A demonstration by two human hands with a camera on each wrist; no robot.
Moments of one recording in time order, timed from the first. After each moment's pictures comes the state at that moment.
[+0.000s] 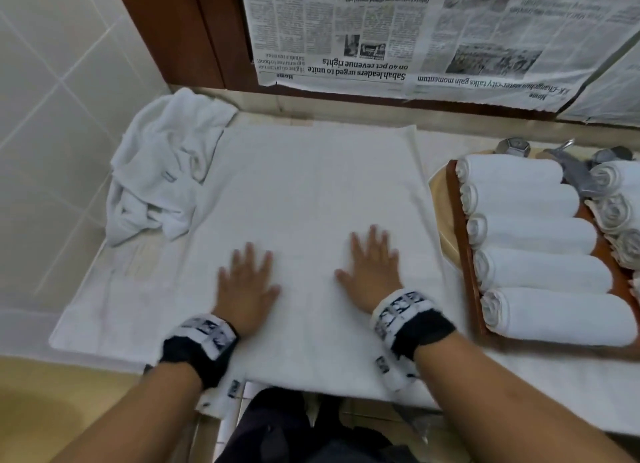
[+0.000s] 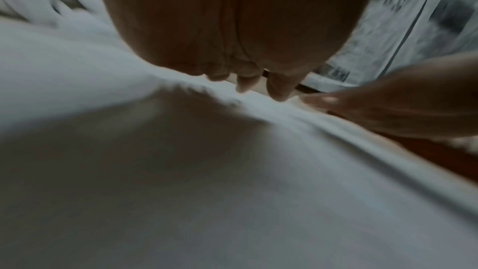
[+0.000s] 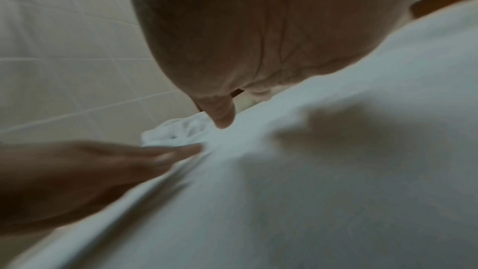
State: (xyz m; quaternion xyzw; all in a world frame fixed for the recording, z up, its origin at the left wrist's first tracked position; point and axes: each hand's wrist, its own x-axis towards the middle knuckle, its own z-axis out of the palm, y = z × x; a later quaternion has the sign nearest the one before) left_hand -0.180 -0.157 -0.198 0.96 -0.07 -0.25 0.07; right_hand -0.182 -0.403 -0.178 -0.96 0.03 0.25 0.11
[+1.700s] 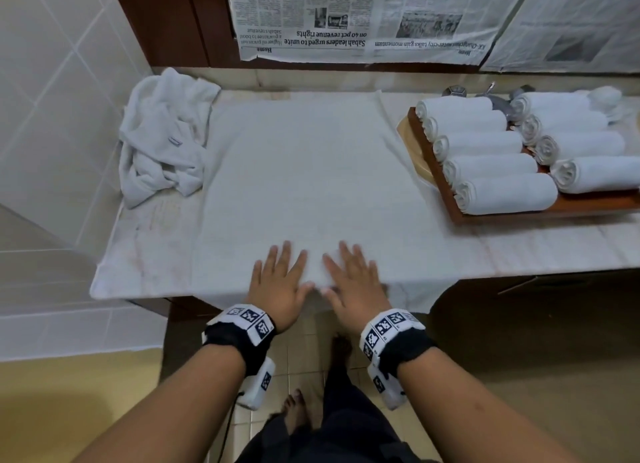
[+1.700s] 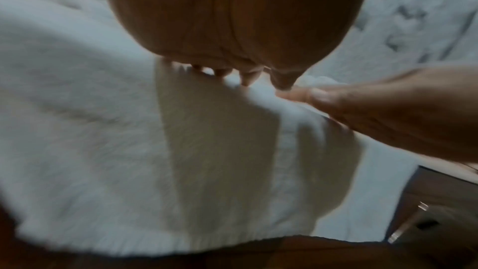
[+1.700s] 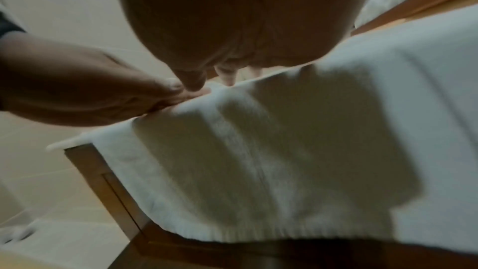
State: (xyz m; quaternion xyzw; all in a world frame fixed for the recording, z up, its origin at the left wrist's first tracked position) left_hand -0.312 -0.122 -0.209 0.95 -0.24 -0.18 0.07; right_hand -0.375 -0.299 -0.199 -0.98 0.04 0.16 0.14
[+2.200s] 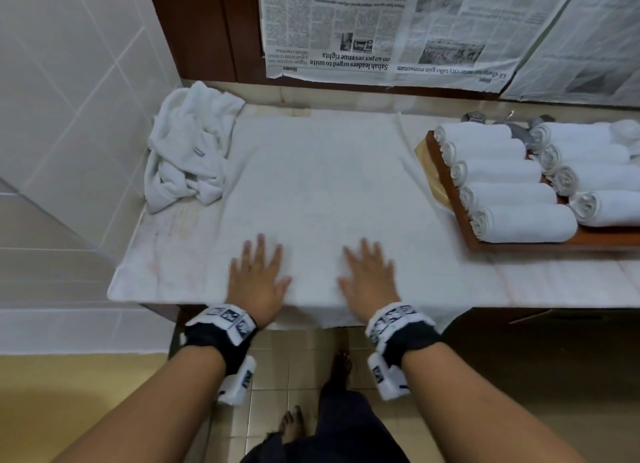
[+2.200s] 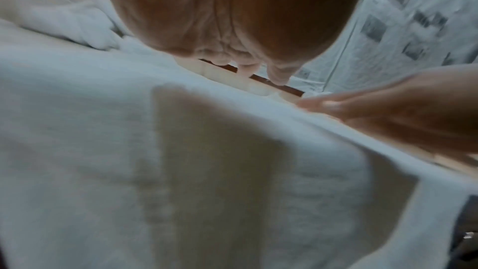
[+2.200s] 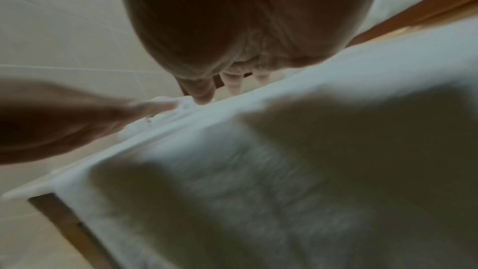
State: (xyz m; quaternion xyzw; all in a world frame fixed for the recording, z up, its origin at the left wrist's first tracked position) left_hand -0.277 -0.082 -0.197 0.97 -0.16 -0.16 0.08; right_hand -0.327 -0.307 -0.180 -0.97 0.10 0.17 0.12
